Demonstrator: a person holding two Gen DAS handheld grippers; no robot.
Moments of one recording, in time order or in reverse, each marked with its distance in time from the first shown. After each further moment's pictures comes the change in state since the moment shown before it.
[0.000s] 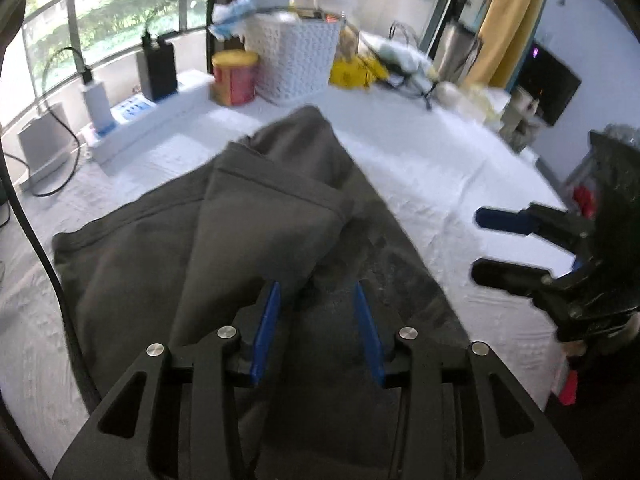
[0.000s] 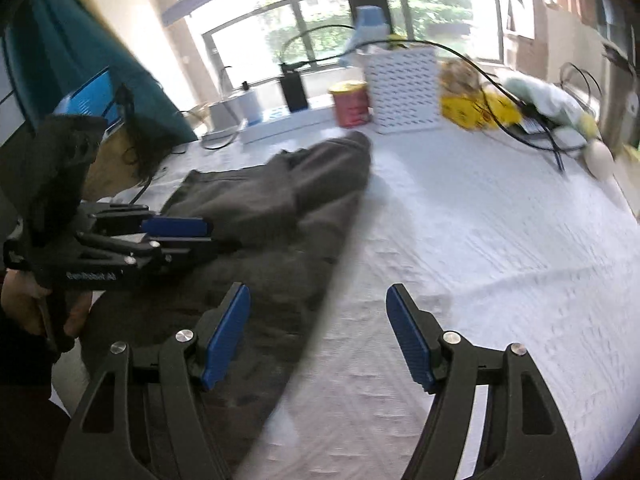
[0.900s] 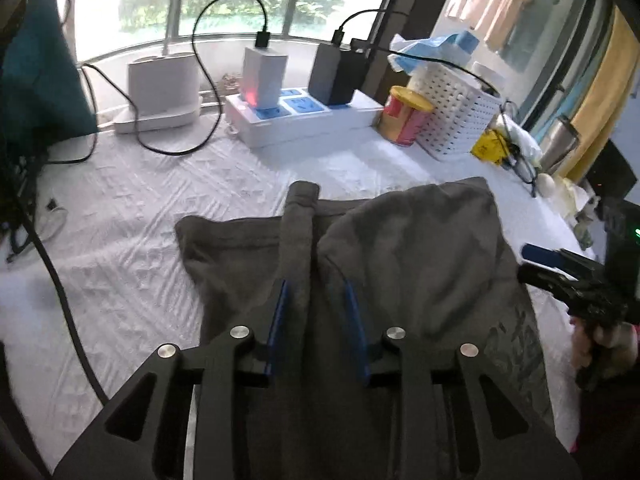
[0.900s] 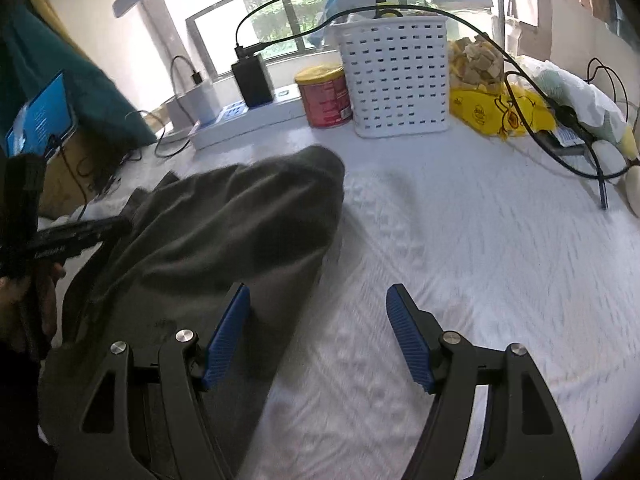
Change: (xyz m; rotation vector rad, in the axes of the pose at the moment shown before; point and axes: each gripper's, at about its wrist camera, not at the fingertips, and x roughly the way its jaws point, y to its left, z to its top) left arm -0.013 0.134 -0.013 -0.300 -0.155 0.101; right arm 0.083 -0.028 0.059 -0.004 0.059 -0.028
